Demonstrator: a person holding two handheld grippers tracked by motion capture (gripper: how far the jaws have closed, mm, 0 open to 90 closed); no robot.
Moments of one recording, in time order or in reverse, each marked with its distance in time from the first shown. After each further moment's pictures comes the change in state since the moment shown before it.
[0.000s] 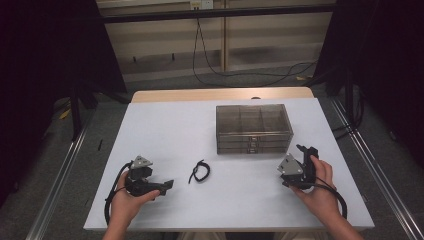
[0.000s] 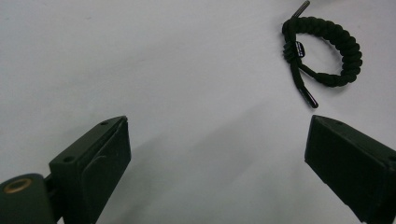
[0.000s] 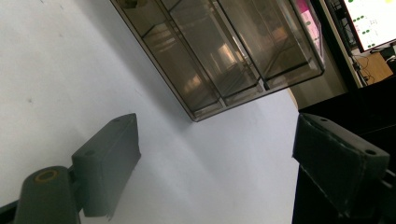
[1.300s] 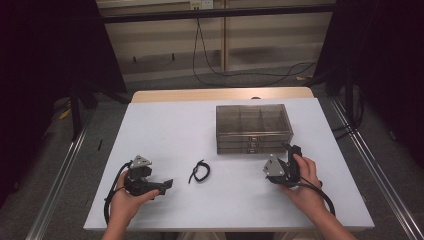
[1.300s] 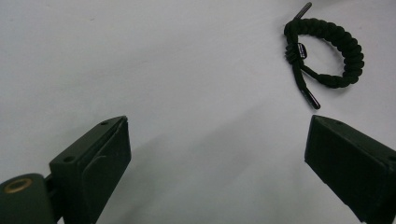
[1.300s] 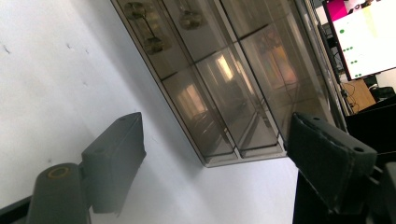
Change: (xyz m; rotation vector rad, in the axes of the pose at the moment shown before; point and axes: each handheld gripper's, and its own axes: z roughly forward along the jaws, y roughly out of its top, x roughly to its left) left arm 0.002 0.000 -0.001 -0.004 0.001 0.000; right arm 0.016 0.026 0.013 -0.043 -0.024 -0.148
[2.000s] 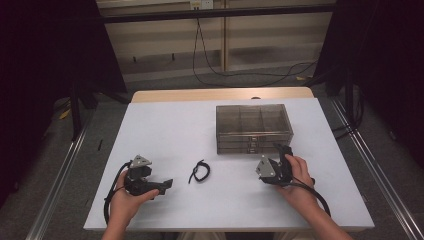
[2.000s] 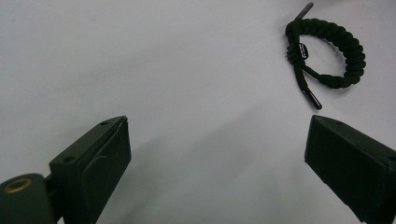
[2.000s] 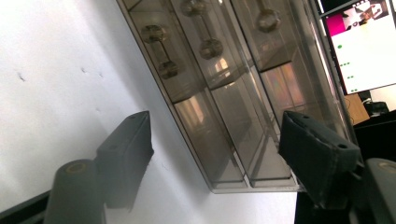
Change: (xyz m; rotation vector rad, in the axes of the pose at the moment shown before) left arm 0.000 0.000 0.000 0.002 0.005 0.001; right arm 0.012 0.013 0.009 -0.028 -0.008 -0.025
